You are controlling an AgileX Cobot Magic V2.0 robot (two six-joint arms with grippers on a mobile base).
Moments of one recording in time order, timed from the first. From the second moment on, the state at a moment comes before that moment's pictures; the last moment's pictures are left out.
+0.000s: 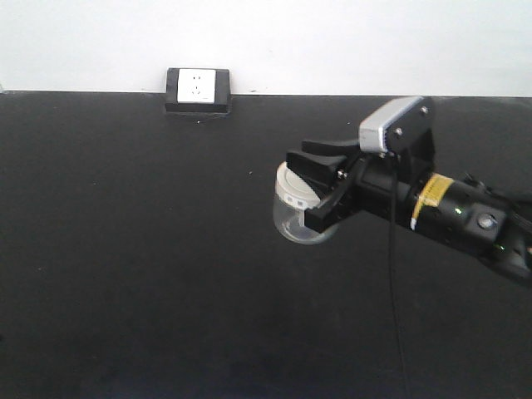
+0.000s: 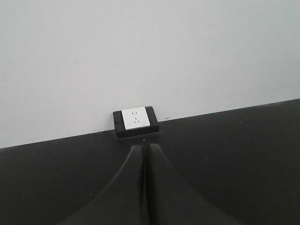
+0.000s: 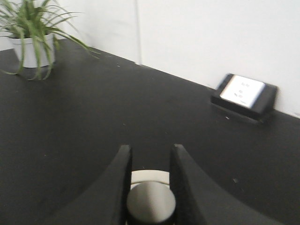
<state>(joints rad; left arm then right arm) 0.00 0.51 -0.20 0.63 -0.34 -0.53 0.30 1.49 -0.80 -0.93 -0.72 0.72</state>
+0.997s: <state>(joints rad) 0.00 0.51 -0.20 0.63 -0.34 -0.53 0.28 2.12 -1.13 -0.99 -0.96 0.51</state>
